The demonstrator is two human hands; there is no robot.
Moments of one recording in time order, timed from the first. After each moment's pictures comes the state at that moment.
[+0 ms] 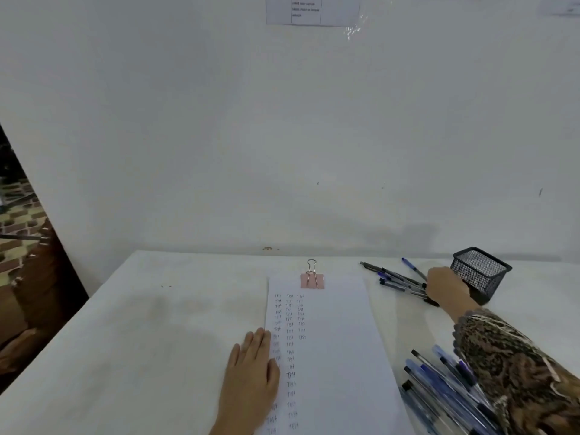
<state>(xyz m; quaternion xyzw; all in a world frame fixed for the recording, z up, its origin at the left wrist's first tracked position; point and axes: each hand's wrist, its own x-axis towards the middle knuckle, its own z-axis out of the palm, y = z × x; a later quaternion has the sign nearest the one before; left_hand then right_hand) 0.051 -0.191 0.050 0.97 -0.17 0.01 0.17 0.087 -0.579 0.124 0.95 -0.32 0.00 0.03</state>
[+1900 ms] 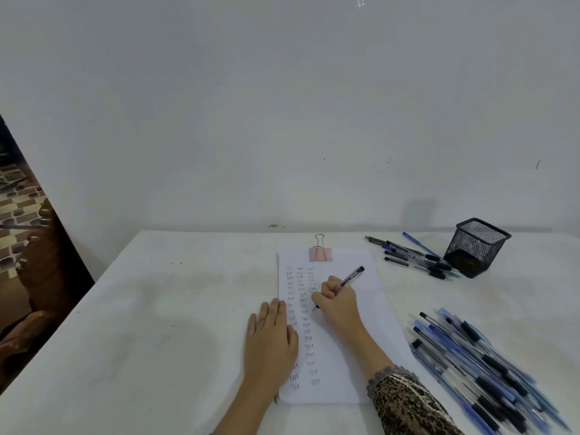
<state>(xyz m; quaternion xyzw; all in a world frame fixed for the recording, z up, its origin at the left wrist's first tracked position) 0.045 -0.192 0.056 0.97 -0.17 -0.01 0.18 0.055 -0.335 0.078 0.72 -0.13 0.20 -0.65</state>
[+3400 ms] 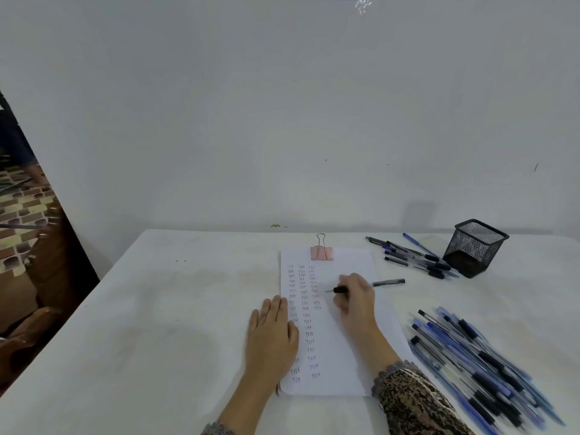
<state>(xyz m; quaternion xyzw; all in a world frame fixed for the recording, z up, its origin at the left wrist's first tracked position) 0.041 -0.189 0.060 0.96 -0.18 0.00 0.21 0.051 -0.353 0.076 0.50 -0.17 0.22 -0.82</state>
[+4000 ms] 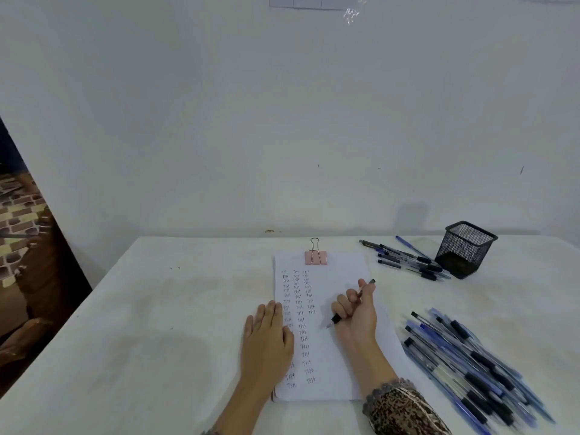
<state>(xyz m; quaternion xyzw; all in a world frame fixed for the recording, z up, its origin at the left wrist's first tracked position) 0.043 -0.190 0.055 0.96 -0.18 0.01 0.20 0.040 -0.348 0.076 0.23 -0.19 0.26 -0.92</state>
